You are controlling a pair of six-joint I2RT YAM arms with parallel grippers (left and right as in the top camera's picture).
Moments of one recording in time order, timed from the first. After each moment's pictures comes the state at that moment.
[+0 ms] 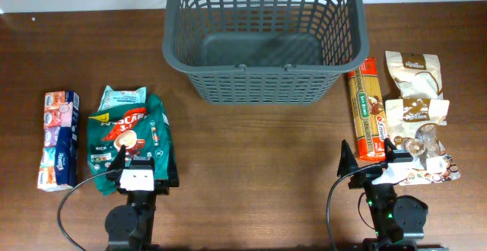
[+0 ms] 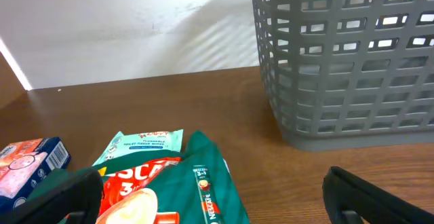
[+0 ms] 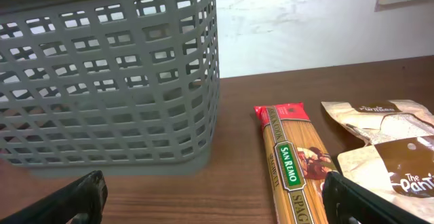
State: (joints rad) left arm -0.02 0.02 0.03 -0.12 -0.02 0.09; right arm -0.03 0.02 0.01 -0.06 -0.12 0.15
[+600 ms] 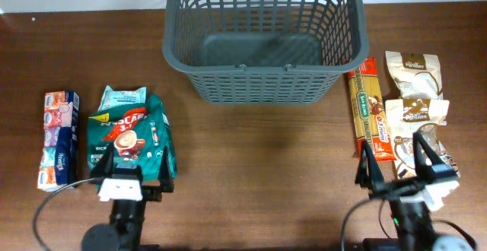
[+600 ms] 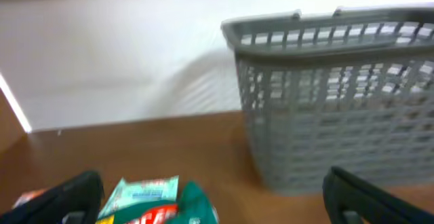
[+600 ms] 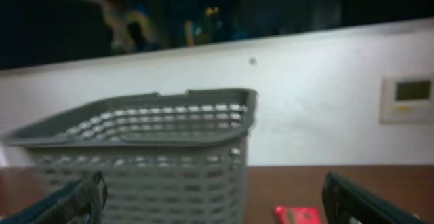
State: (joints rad) left arm -0.02 0.04 0.36 -0.32 0.04 0.06; right arm -0.03 0.02 0.44 -0.23 -0.19 0.15
